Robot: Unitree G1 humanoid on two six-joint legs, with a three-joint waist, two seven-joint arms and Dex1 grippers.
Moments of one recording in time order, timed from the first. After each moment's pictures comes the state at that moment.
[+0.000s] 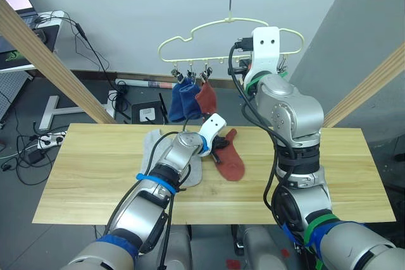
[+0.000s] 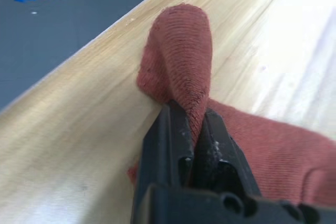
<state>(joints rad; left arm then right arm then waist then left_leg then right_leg) -0.76 0.13 -0.27 0.68 0.07 0.28 -0.72 -0.97 0.07 -0.07 -0.09 0.07 1.05 -0.11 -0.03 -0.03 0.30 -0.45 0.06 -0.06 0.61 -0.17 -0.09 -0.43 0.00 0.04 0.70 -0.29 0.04</state>
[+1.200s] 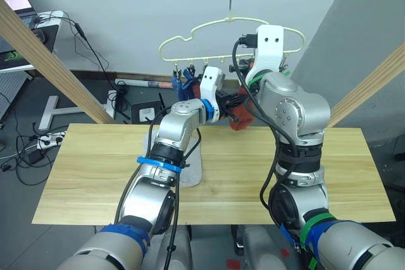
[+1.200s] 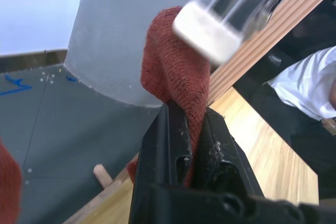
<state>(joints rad) -0.93 0.08 -0.05 0.46 -0.20 0.50 -0.68 -0.99 0.09 -0.13 -0.12 0.10 1.11 -0.12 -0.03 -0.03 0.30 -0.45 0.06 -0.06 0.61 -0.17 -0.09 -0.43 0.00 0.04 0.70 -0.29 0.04</state>
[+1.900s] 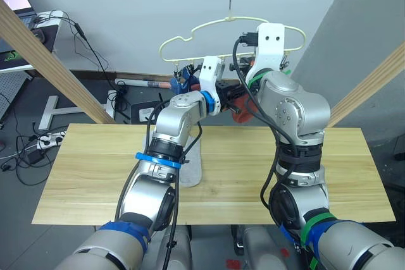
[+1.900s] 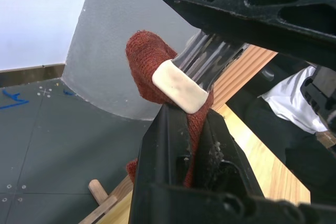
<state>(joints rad) -0.95 0.08 -0.03 0.42 -0.25 0.54 -0.65 -0.99 0.09 -0.13 -0.12 0.10 1.10 -0.12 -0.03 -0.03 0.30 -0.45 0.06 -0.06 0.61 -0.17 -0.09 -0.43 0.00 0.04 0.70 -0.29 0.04</state>
